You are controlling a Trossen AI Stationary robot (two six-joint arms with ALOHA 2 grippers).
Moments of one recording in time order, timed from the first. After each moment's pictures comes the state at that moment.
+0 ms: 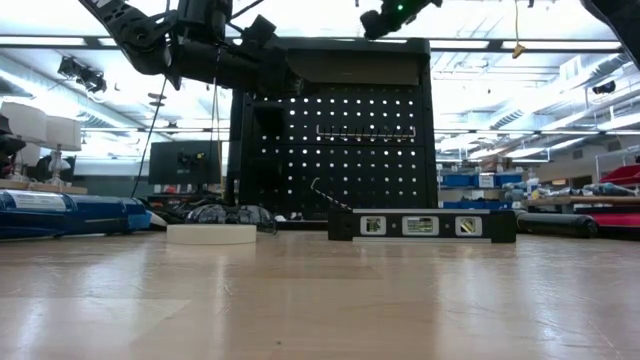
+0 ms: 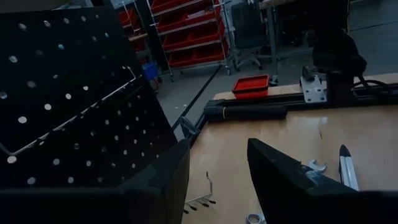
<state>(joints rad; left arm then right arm) 0.34 1.41 0.70 0.66 -0.05 0.25 -0.83 1.88 2.26 -0.42 0.11 -0.58</state>
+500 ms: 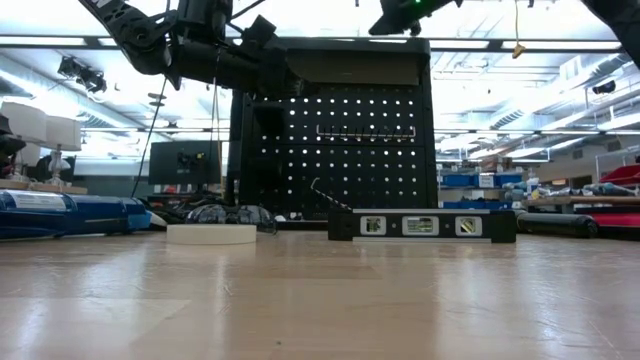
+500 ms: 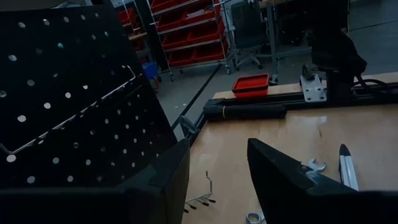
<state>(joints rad) 0.34 1.41 0.70 0.66 -0.05 0.25 -0.95 1.88 2.36 -0.62 -0.33 -0.29</state>
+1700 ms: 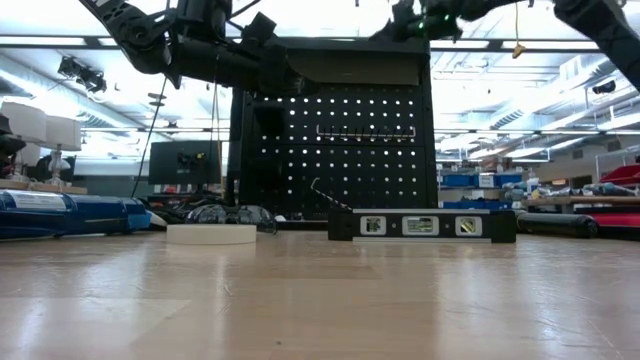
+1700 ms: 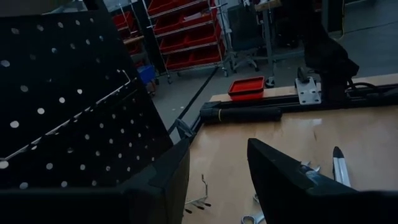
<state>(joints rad) 0.32 1.41 0.70 0.67 -0.05 0.25 -1.08 1.99 2.34 -0.50 -0.86 -0.11</state>
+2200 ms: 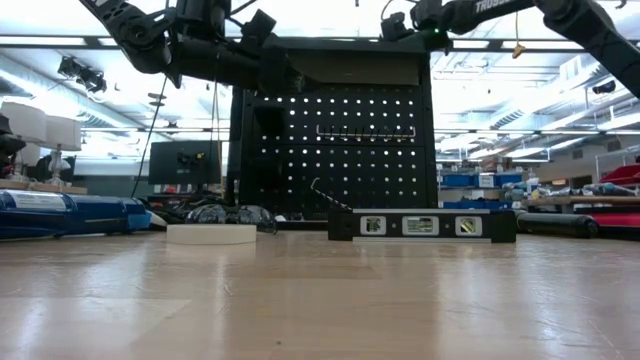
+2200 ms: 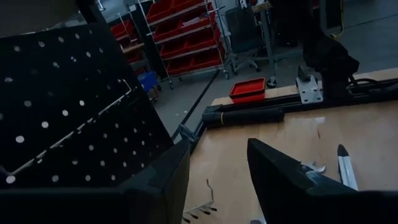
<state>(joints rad) 0.32 1.41 0.70 0.68 -0.05 0.31 -1.06 2.06 2.34 -0.47 -0.76 -0.10</state>
